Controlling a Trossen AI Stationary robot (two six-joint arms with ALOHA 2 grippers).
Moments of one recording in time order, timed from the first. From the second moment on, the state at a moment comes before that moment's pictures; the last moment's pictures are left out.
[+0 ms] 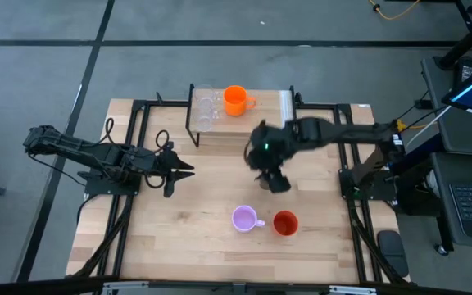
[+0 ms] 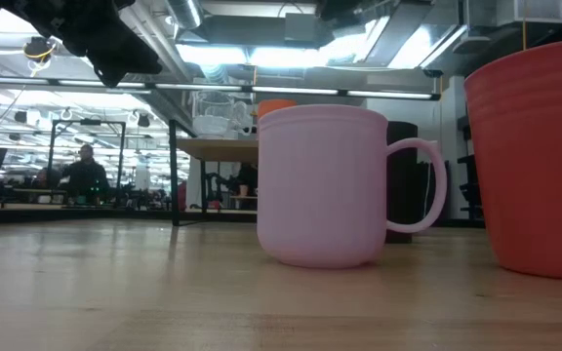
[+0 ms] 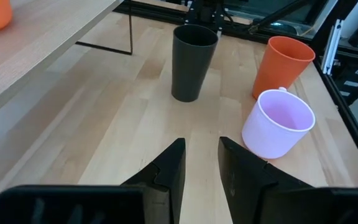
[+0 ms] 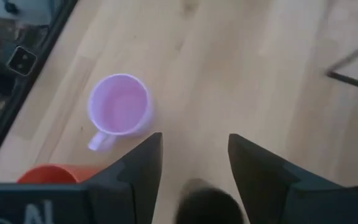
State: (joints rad) left arm -0.19 0.71 0.51 -0.23 -0.27 -0.31; right arm 0.05 1.70 1.78 -1.08 -0.19 -0.26
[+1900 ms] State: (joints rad) left arm -0.19 0.71 0.51 -0.22 -0.27 -0.34; right arm 0.26 1.99 1.50 -0.65 0.05 -0.03
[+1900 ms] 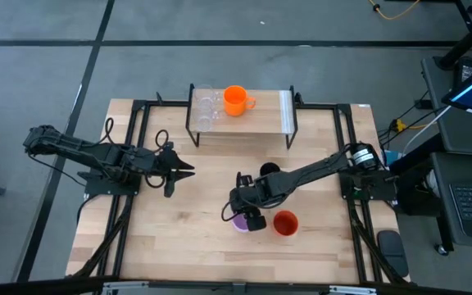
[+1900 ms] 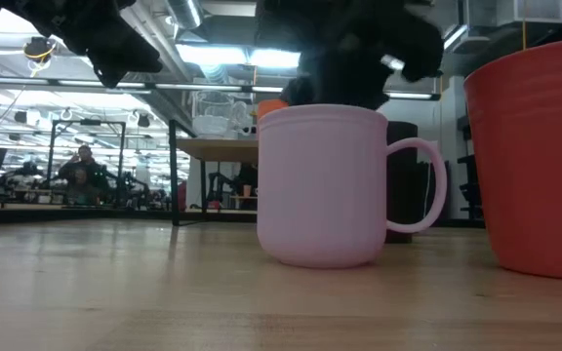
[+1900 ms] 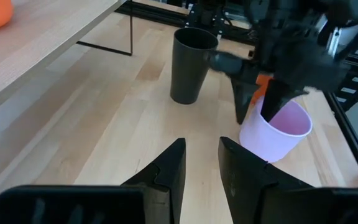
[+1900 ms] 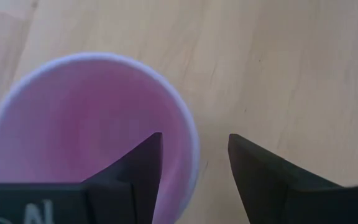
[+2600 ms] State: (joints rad) left arm -0.19 0.71 0.51 -0.22 -0.27 -0.34; right arm 0.26 2.02 1.54 -0.67 -0.08 -0.08
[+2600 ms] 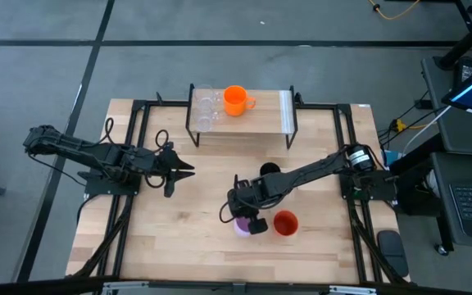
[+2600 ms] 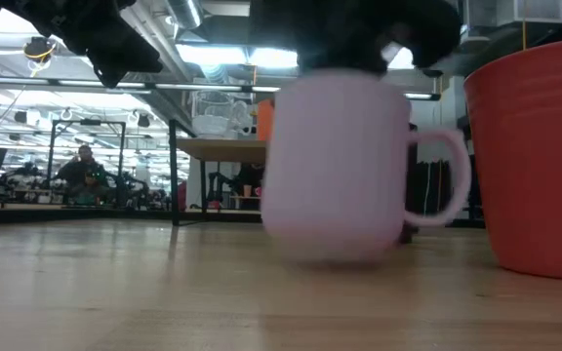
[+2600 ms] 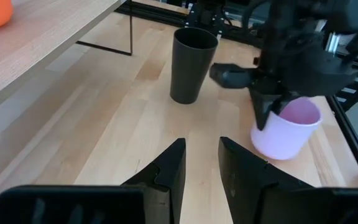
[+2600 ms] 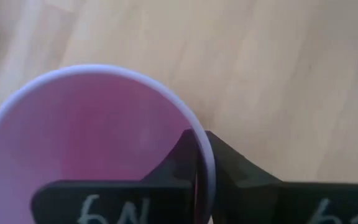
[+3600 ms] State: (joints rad) left arm -0.19 0.72 0.51 -0.23 -0.27 -0.33; right arm -0.12 1.93 2.20 -1.11 0.06 -0.59
